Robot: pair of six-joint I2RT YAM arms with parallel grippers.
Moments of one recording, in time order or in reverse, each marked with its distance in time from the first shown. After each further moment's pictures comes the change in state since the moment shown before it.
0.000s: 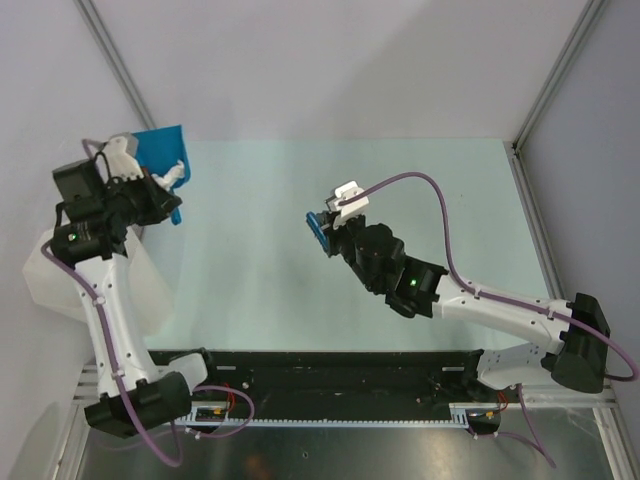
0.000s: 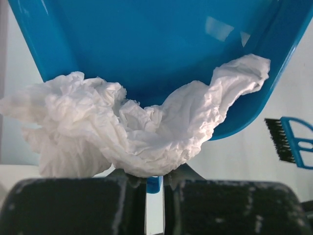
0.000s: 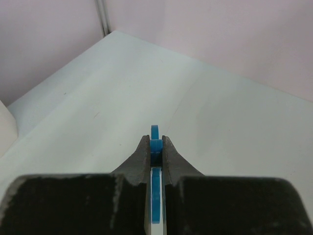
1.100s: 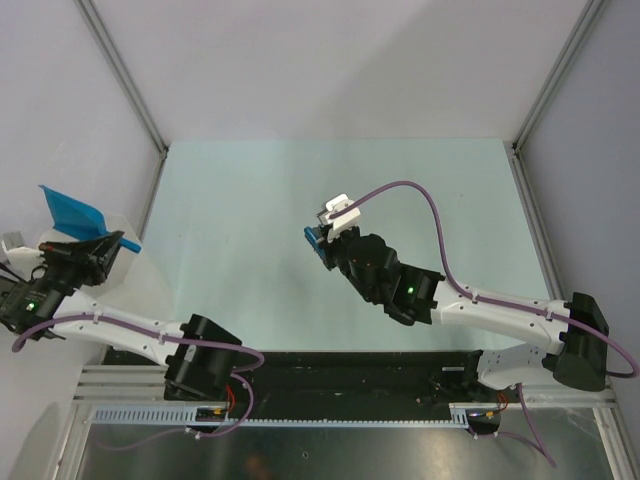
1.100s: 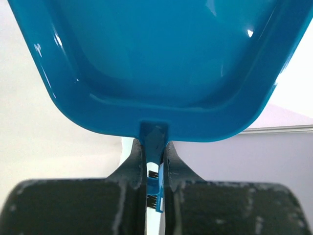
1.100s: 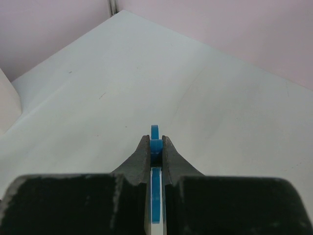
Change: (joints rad) left arm 0.985 -0.091 -0.294 -0.018 0.835 -0.396; right arm 0.056 -0.002 -0.024 -0.056 0.009 0.014
